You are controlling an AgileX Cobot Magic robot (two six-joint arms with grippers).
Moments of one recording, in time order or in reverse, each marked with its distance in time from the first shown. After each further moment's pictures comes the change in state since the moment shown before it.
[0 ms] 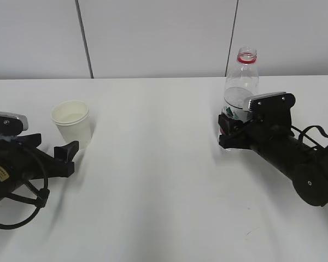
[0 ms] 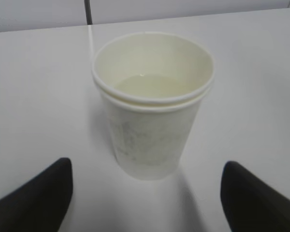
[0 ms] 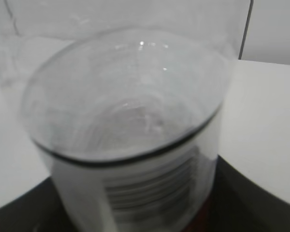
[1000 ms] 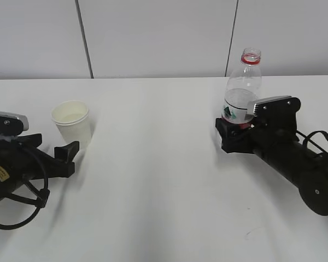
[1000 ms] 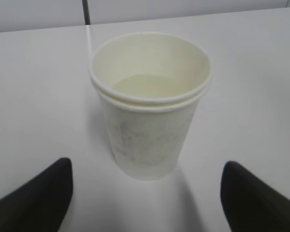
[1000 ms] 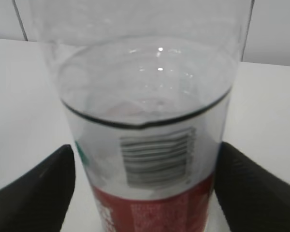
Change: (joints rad) left arm 0.000 0.000 0.000 0.003 0.000 0.000; right arm 0.000 -0.018 0.064 -0.018 -0.064 0.016
